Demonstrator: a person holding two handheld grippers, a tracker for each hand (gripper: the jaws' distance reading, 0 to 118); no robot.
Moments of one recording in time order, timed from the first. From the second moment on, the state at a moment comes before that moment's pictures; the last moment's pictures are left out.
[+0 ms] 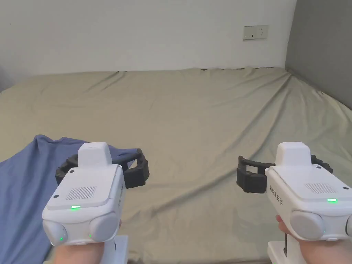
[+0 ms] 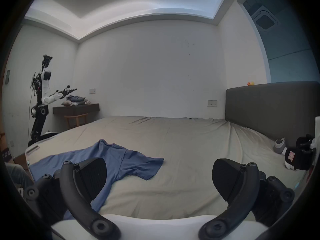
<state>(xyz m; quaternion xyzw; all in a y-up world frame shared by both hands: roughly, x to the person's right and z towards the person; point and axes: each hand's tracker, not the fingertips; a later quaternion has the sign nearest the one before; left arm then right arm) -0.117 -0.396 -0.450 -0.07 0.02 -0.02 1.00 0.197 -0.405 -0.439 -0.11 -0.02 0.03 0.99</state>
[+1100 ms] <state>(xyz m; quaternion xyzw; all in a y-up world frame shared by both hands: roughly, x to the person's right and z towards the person) -0.143 -0.385 -0.441 -0.03 0.00 0.08 1.00 0.228 -0.407 -0.433 -0.04 0.02 -0.07 1.00</state>
